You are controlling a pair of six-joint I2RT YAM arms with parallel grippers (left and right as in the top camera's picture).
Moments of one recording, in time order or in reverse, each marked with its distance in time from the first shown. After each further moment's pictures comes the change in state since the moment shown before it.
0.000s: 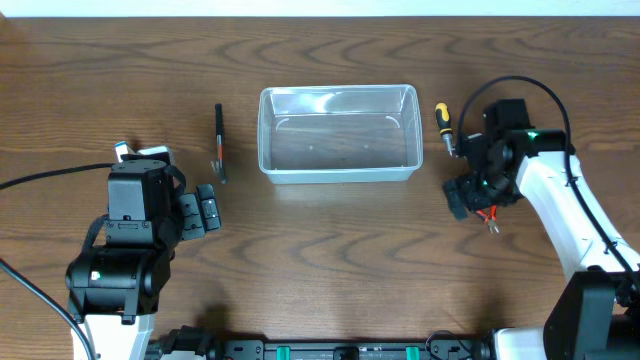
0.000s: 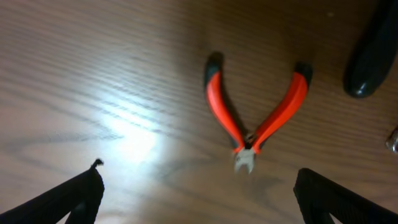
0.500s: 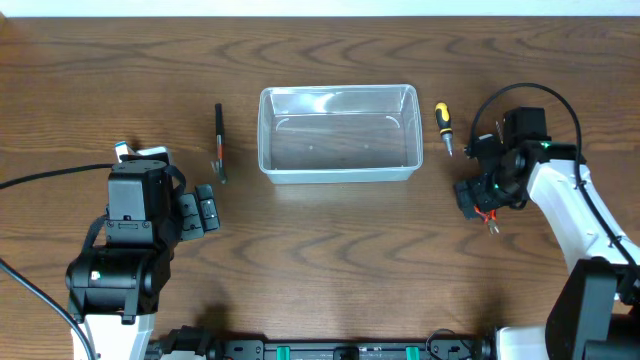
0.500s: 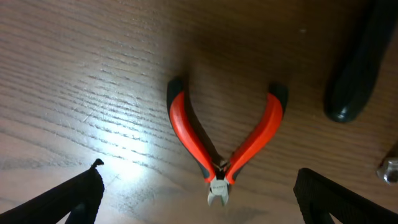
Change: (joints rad) left arm 0.000 0.000 0.000 -0.011 -0.015 0.000; right arm -0.079 0.021 -0.074 0.151 -0.035 -0.090
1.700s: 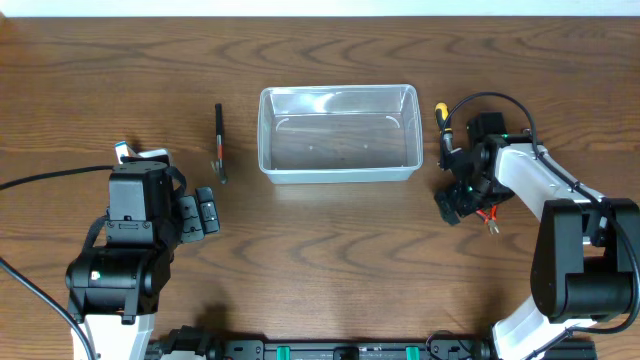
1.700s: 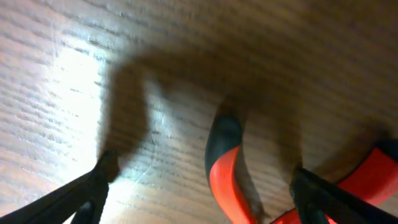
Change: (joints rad) left arm 0.000 0.000 0.000 -0.015 0.000 0.000; right arm 0.090 0.221 0.019 0.023 0.035 -0.008
